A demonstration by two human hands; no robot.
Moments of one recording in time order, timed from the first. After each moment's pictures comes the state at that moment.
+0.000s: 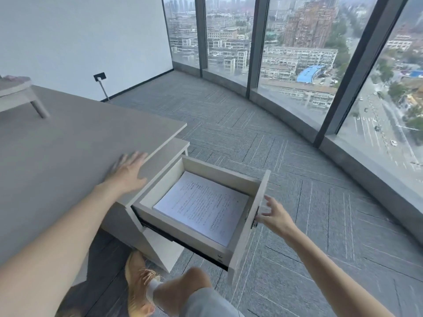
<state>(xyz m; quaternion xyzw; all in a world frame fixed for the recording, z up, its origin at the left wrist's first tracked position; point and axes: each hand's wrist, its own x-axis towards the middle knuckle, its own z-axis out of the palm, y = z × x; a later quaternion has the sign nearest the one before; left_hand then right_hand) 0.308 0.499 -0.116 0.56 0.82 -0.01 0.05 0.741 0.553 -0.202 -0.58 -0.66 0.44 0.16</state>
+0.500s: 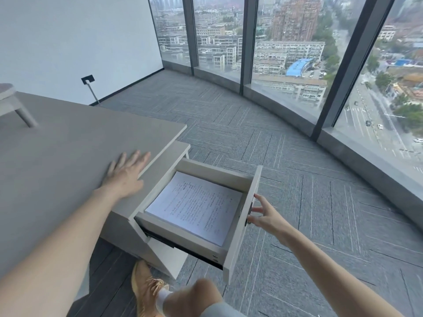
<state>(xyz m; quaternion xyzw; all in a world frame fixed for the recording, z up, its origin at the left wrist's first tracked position) 0.284 0.520 -0.115 0.58 0.81 -0.07 0.03 0.694 0.563 -0.221 -0.52 -0.60 0.58 0.18</state>
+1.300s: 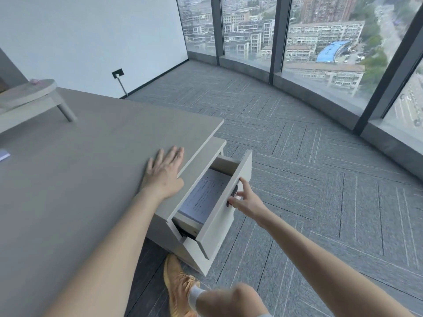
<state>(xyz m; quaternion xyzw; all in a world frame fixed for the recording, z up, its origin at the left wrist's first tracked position) 0.289 0.518 -0.112 0.58 0.81 -0.03 0.02 0.517 0.593 -0.238 -0.48 -0.65 0.57 0.16</state>
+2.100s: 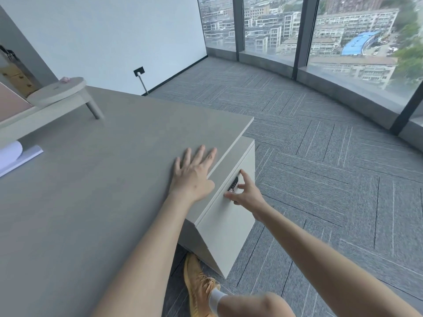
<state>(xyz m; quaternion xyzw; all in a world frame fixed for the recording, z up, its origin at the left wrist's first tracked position) 0.290 0.517 -0.109 0.59 0.81 -0.01 0.03 0.423 0.606 -0.249 -0.47 -0.61 0.60 0.23</state>
